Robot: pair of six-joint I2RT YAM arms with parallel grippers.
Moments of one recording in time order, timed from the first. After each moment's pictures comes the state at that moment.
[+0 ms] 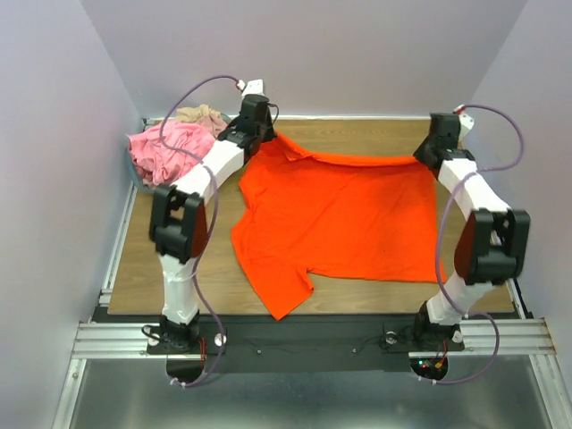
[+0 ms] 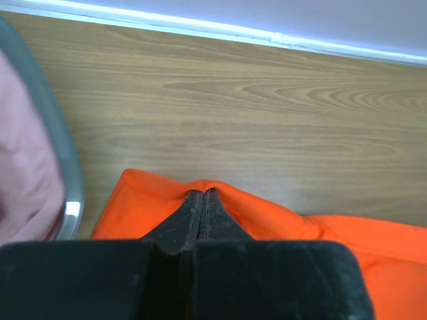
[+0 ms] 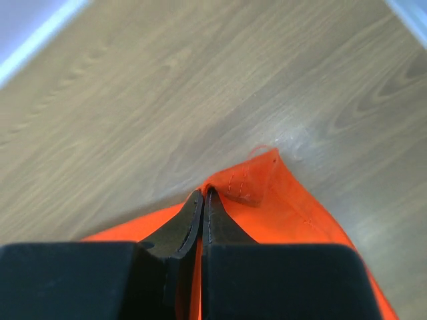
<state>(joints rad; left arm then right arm) -0.41 2.12 1.84 -0.22 -0.22 -0.40 -0.05 1.76 1.37 -0.28 0.34 0.52</state>
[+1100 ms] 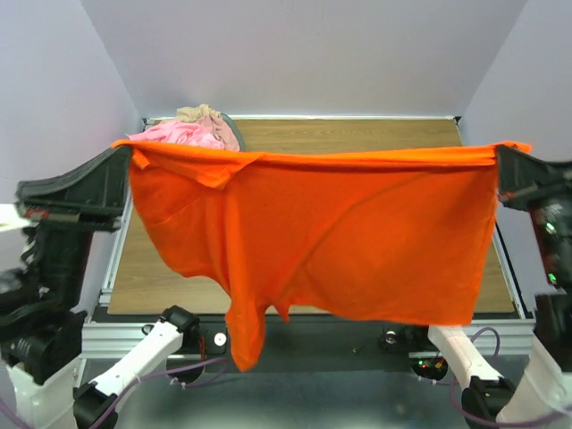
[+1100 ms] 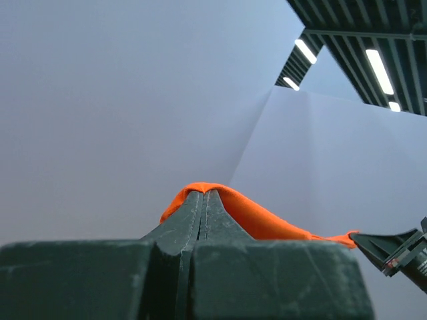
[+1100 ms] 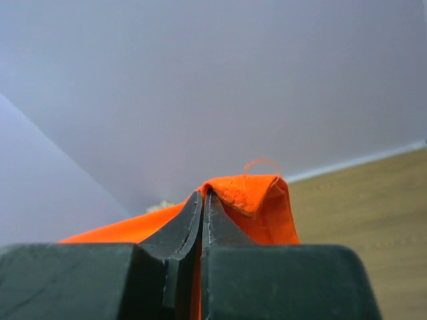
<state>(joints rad) -0.47 0.63 1.56 -0.26 -0.05 -0.51 -0.05 0.78 1.87 -0.79 -0.04 0.53</state>
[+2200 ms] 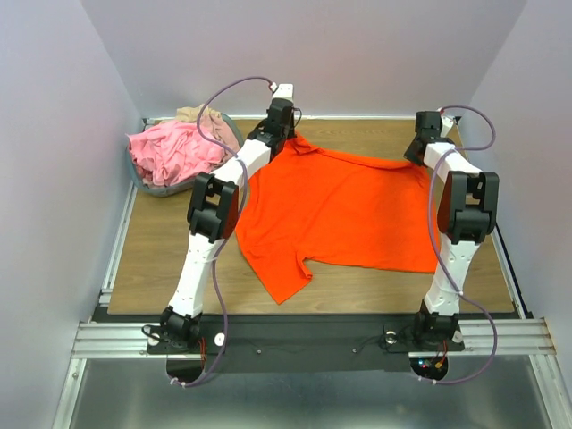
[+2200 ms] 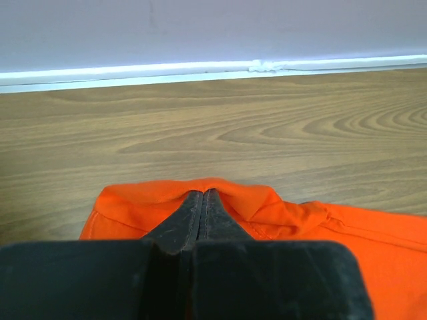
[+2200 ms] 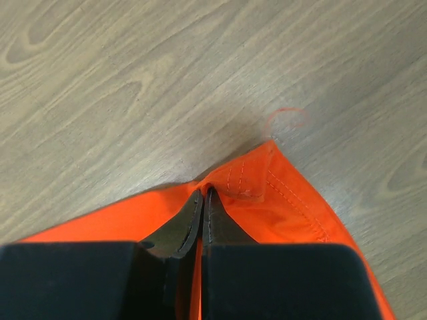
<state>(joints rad) -0.45 2.45 2.17 -0.12 -0.25 -0.23 -0.06 2.14 1.66 -0.33 0.34 0.47</state>
